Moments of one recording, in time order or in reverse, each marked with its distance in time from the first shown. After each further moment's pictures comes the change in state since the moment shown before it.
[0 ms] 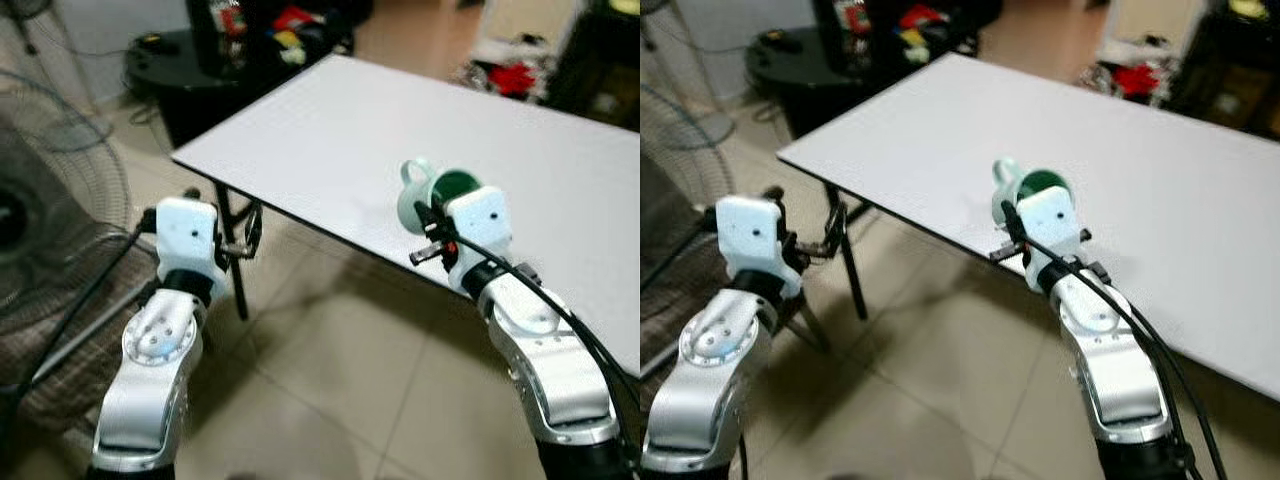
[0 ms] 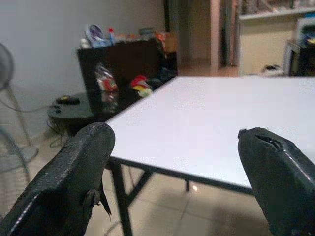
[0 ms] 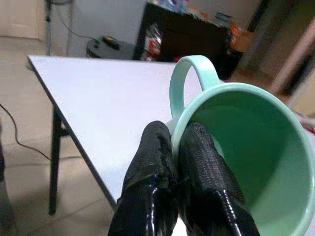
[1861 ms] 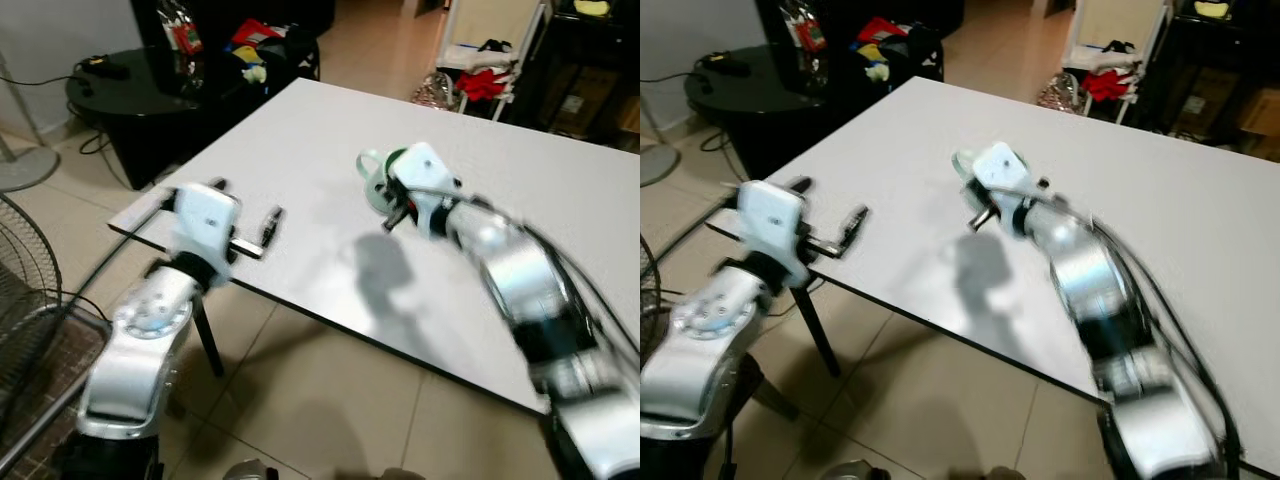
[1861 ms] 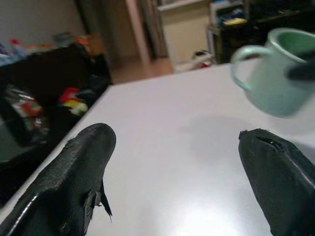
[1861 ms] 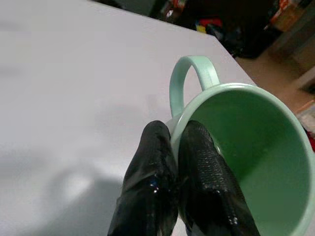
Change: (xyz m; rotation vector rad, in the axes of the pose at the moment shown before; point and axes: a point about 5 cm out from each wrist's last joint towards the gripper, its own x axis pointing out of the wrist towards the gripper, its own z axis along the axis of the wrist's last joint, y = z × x) left arm 0.016 -0.003 -0.002 0.101 0.055 -0.273; right arm 0.089 -0.018 0.008 -0.243 0.185 0.265
